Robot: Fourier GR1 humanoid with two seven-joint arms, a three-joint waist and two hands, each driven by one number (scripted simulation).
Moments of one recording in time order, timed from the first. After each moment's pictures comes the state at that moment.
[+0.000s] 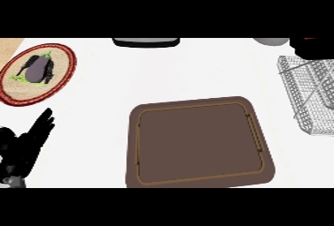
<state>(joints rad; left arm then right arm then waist) 0.03 0.26 0.24 -1.41 -0.01 -0.16 0.17 -0.74 -0.31 -0.31 -1.63 0.71 0.17 0.46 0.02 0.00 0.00</state>
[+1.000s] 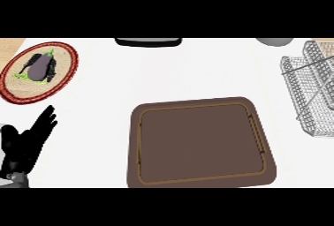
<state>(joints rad) 0.00 0.25 0.24 -1.39 -0.03 -0.16 0.15 -0.93 -0.75 -0.16 -0.99 1.03 0.04 -0.07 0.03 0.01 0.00</state>
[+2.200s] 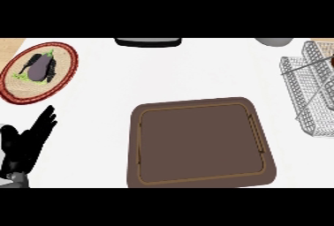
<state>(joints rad) 0.00 0.25 0.25 -1.38 -0.03 -0.17 0.14 -1.15 -0.83 -0.18 -0.42 1.14 0.18 -0.04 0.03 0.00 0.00</state>
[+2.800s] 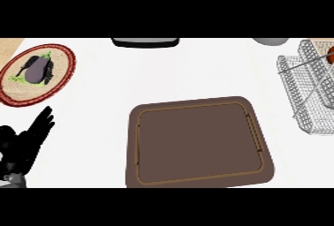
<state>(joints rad) 0.00 0.26 0.26 -1.38 -0.03 -0.17 0.15 -1.24 -0.94 -0.43 -0.41 0.94 0.14 0.04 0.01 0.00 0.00</state>
